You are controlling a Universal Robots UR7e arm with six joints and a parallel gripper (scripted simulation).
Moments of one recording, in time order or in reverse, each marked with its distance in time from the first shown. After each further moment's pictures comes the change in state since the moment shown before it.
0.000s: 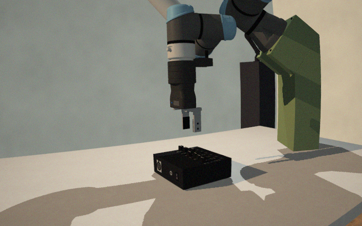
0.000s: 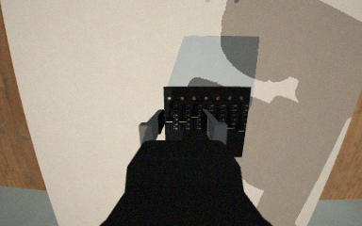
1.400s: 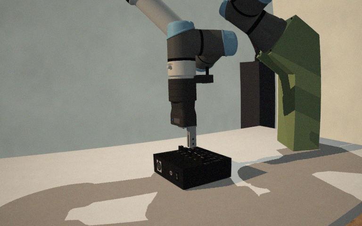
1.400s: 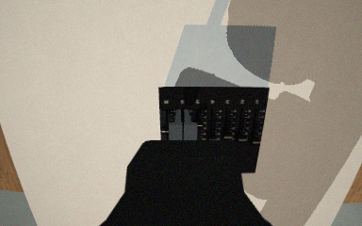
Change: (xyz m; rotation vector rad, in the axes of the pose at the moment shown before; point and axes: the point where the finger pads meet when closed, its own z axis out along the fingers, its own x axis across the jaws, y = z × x) arm 0.000 0.000 0.047 0.001 0.000 0.000
